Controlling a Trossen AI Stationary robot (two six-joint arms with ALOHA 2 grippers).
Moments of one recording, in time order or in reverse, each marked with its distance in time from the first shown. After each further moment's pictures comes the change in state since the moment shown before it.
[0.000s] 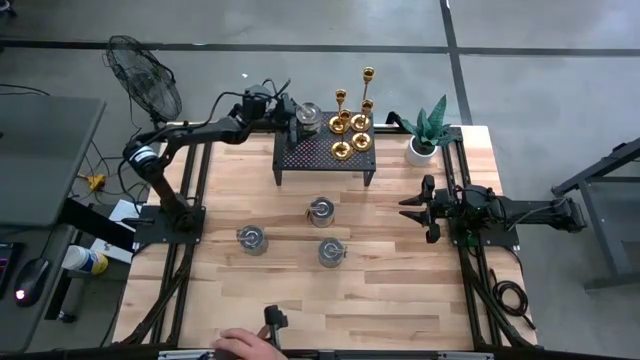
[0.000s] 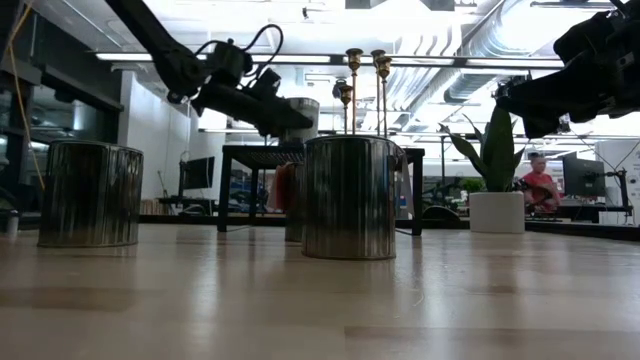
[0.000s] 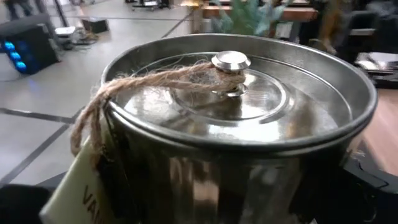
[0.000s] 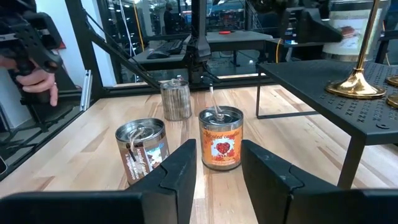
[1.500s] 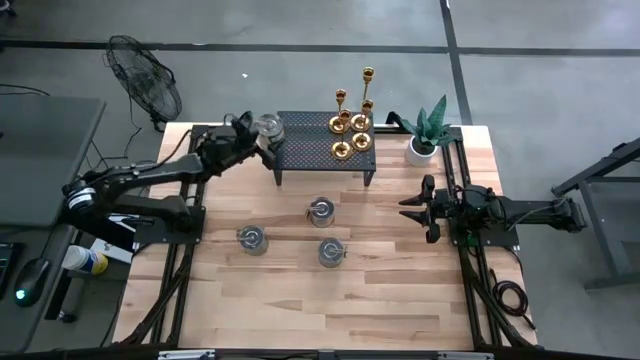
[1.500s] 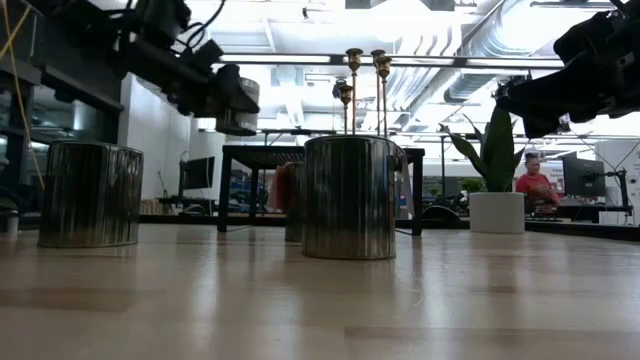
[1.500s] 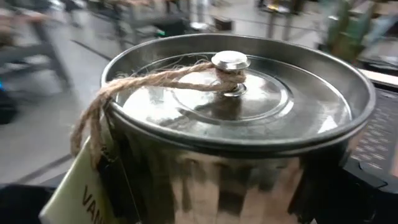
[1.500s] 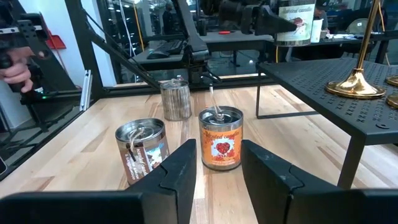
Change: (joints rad) left arm -0.216 -0.577 -0.463 -0.042 -0.757 -0.200; right arm 0.000 0.000 0.000 0.000 0.000 0.000
